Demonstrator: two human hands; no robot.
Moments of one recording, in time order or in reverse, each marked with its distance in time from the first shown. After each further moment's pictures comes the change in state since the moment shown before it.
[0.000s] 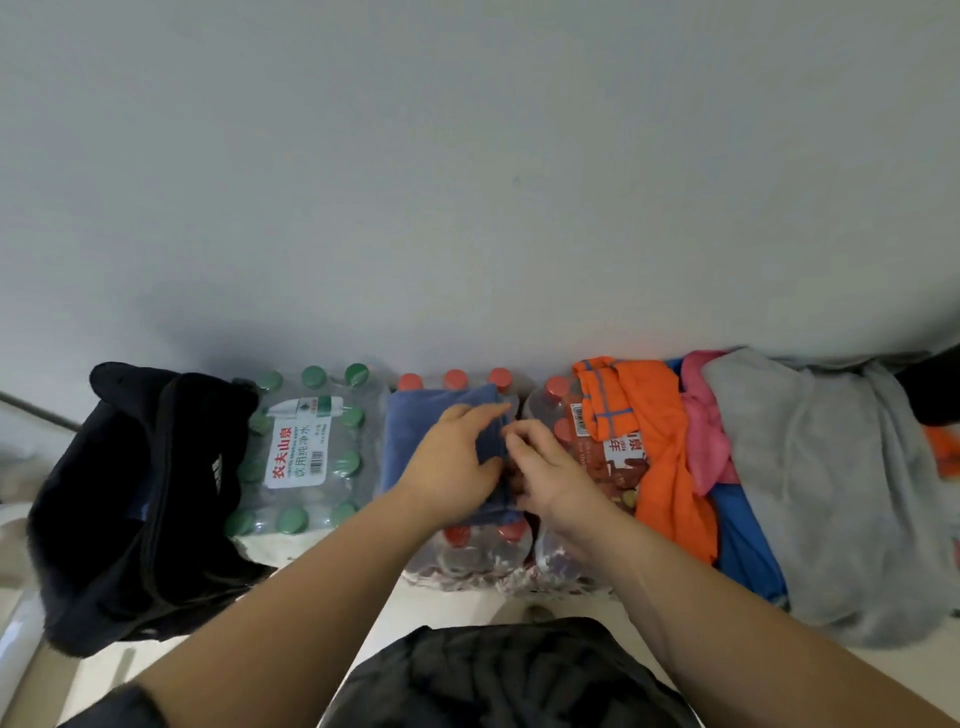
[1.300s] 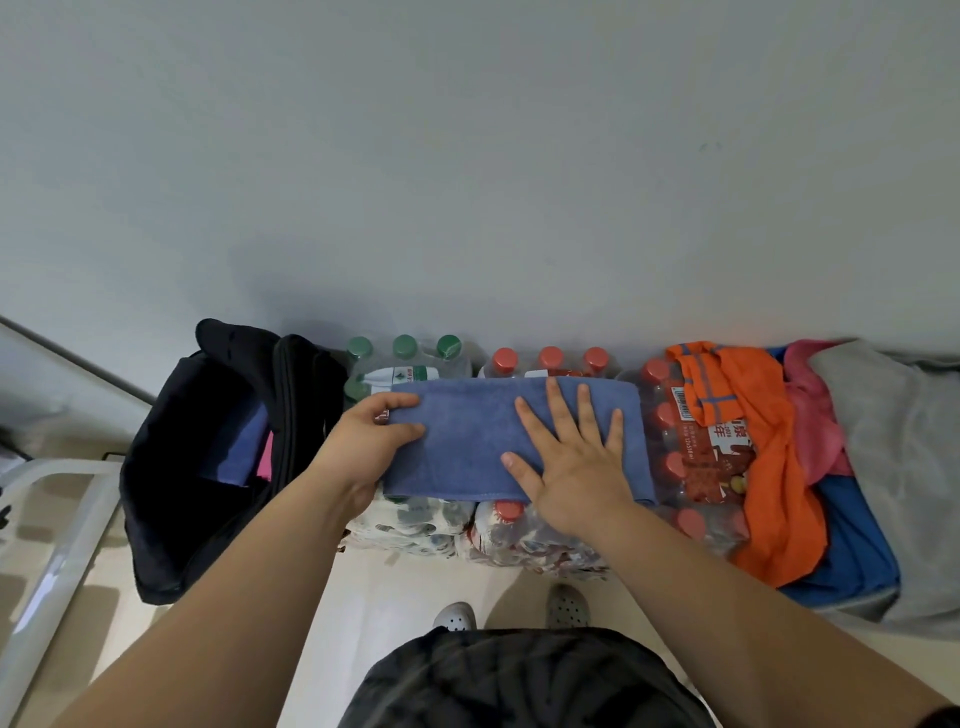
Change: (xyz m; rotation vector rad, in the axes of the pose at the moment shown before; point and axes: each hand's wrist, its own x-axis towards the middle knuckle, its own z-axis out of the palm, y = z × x) left_hand -0.051 -0.147 -0.099 -0.935 0.251 -0.551; right_hand 0.023 0.023 0.086 -1.548 0.053 -0.122
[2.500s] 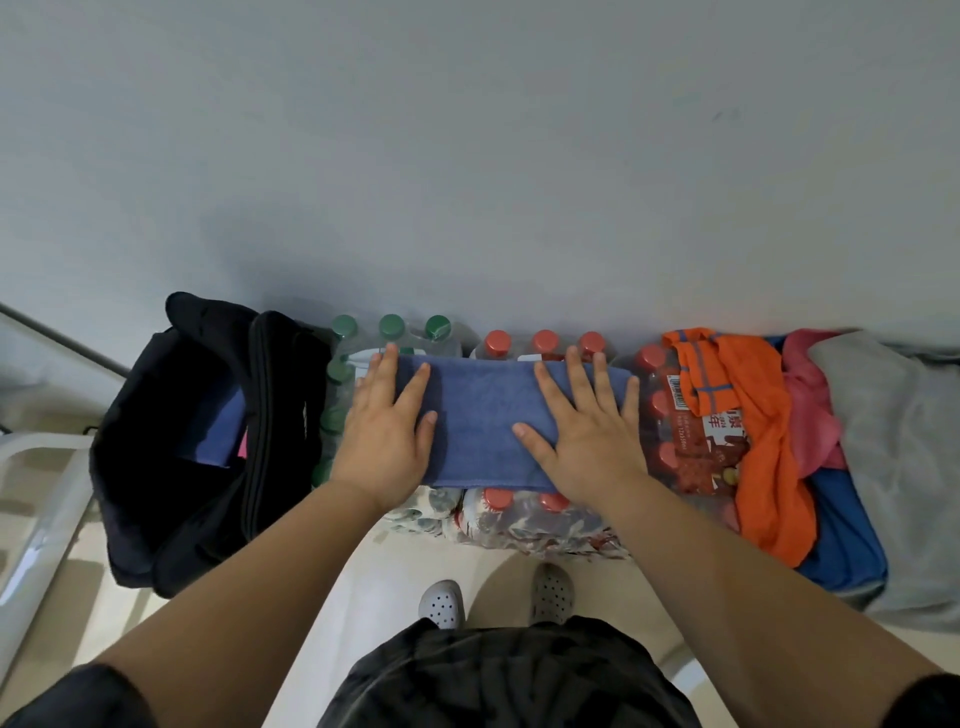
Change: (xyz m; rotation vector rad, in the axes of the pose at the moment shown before) left_hand 0.022 -0.041 0.013 1.182 0.118 0.688; right_hand 0.013 0.029 -0.005 -0.076 0.120 0.029
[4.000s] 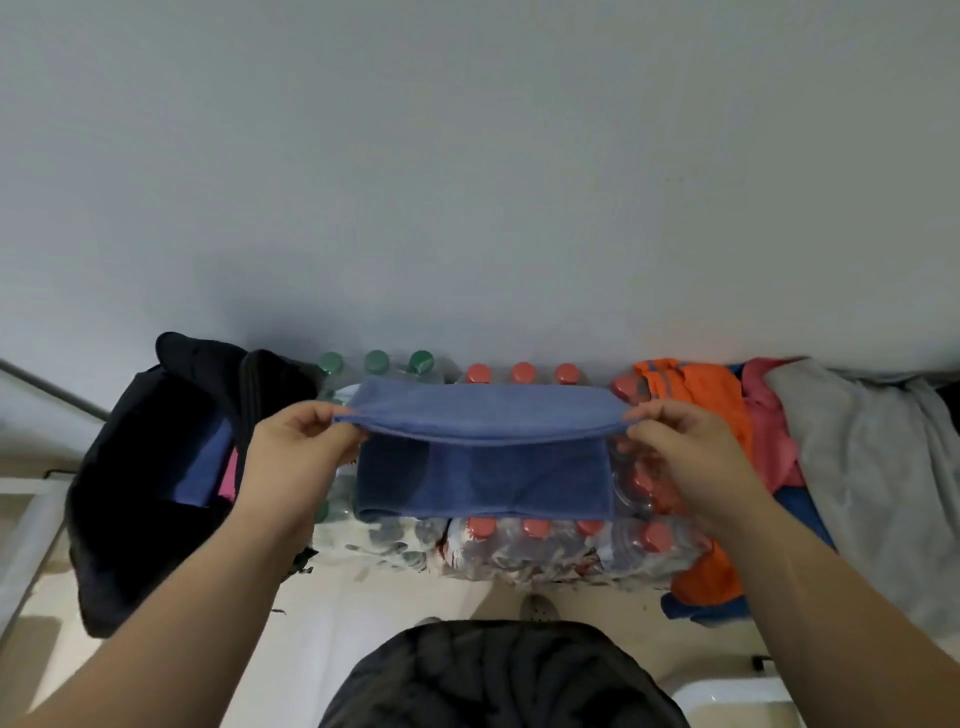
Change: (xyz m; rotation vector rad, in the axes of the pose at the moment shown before) left_hand -0.016 0.009 -0.083 -1.083 0.186 -0.538; right_hand -0.049 0.057 -0.092 1.316 0.155 0.428
